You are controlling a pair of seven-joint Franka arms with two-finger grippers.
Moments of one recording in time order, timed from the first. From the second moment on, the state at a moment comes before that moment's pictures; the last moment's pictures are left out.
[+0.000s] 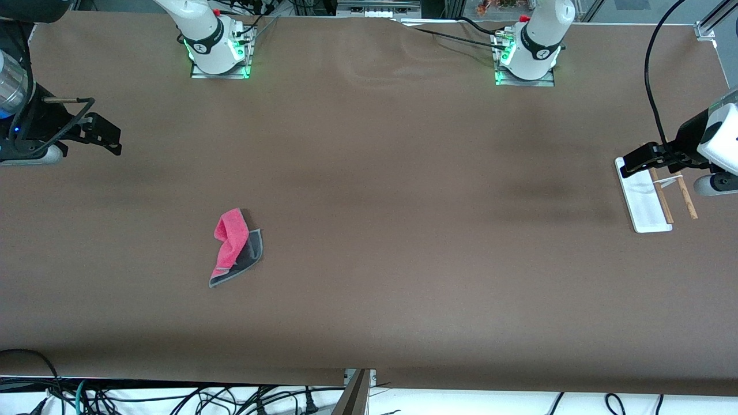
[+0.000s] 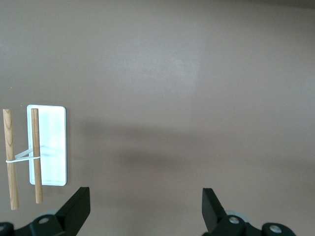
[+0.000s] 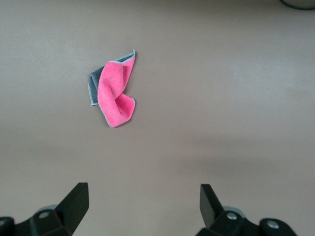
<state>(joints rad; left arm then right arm) 0.04 0.11 -0.03 -1.55 -0.03 1.62 -0.14 0.00 0.06 0.09 -1.53 -0.06 1.60 0.02</state>
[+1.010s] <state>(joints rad) 0.04 0.11 -0.03 -1.55 -0.03 1.61 -0.14 0.00 0.09 0.09 -1.53 -0.04 1.62 0.03</state>
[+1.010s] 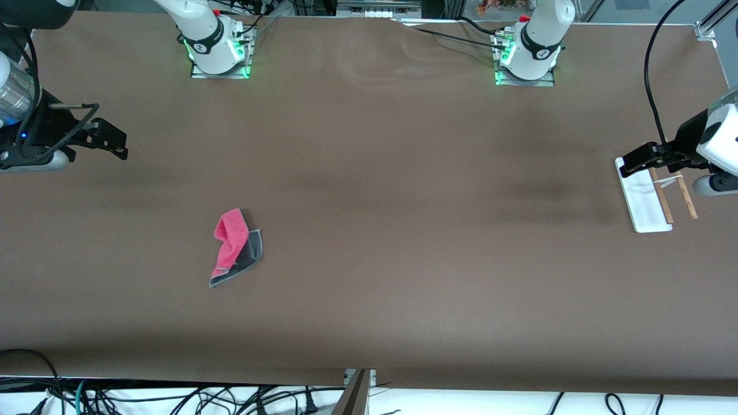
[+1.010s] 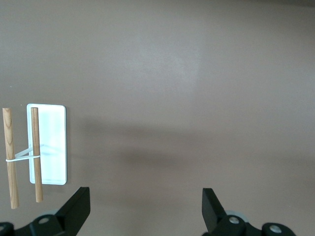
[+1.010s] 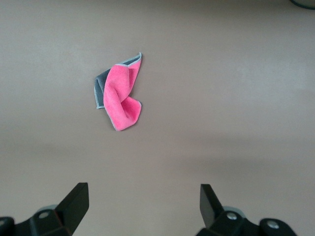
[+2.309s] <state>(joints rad) 0.04 0.11 -0.03 -1.55 -0.03 1.61 -0.14 0.09 0.60 0.10 -1.53 0.01 2.27 0.03</state>
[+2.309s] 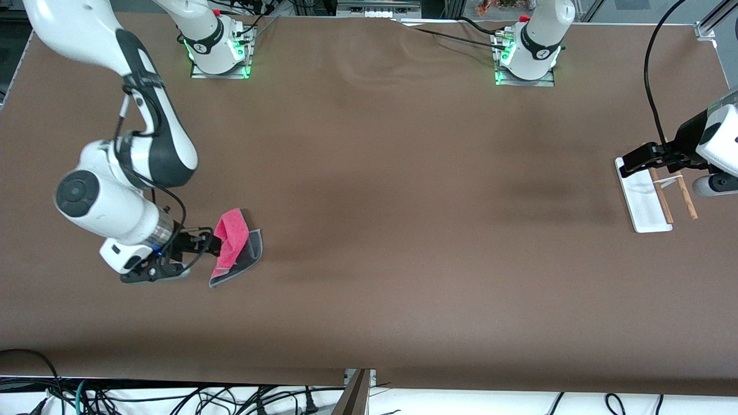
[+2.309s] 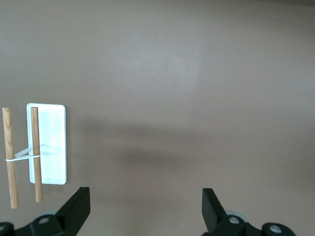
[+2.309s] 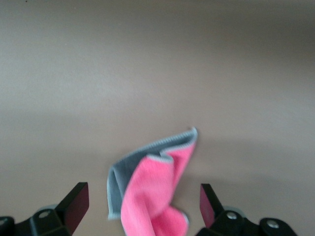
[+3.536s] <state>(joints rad) 0.04 0.11 -0.03 -1.55 -0.03 1.61 -0.14 0.14 0.77 0.10 -1.53 0.02 2.38 0.04</state>
